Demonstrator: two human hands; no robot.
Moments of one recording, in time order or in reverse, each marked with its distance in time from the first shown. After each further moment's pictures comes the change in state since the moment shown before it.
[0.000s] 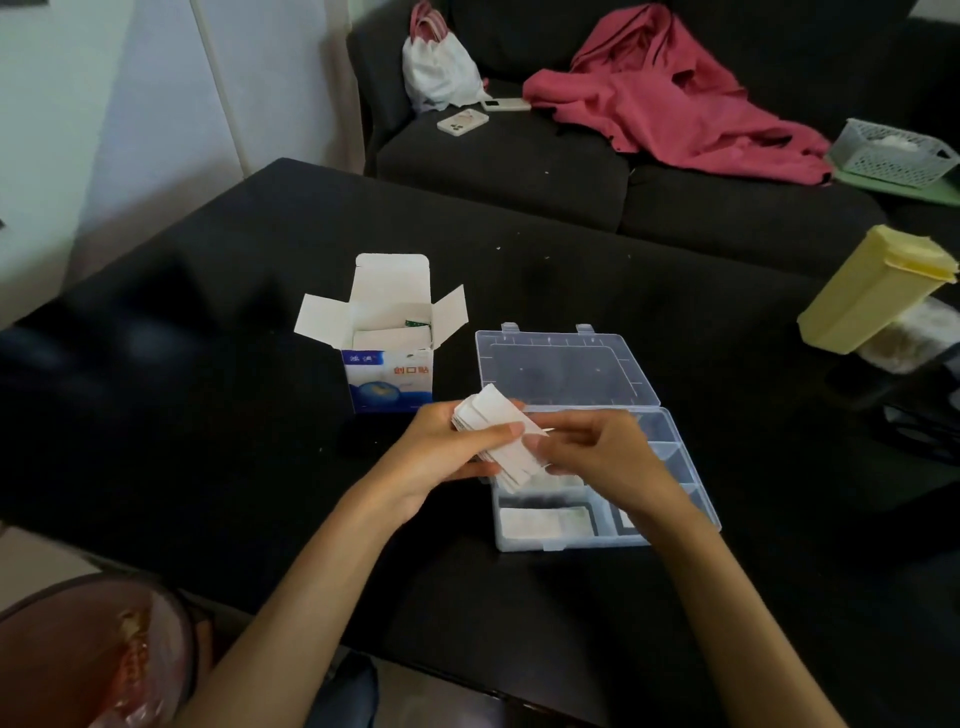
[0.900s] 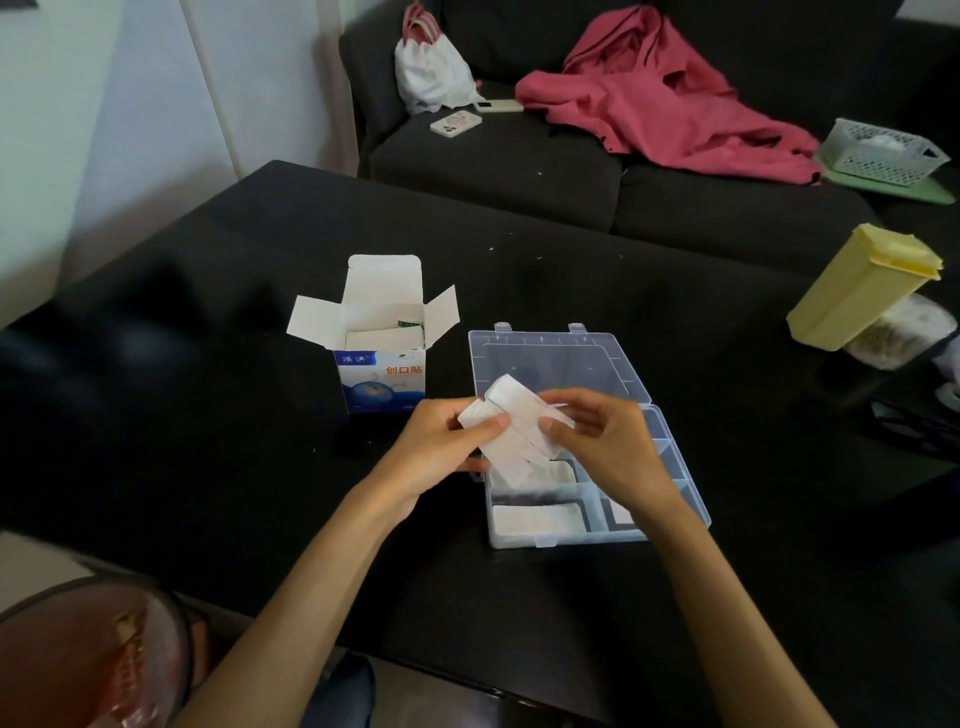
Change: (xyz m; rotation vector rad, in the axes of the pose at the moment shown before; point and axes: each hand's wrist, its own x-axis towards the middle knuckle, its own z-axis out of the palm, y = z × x) left_hand -0.002 -0.001 0.004 0.144 0.015 0.133; right_hand 0.009 0.013 -0.007 -0.122 0.185 -0.168
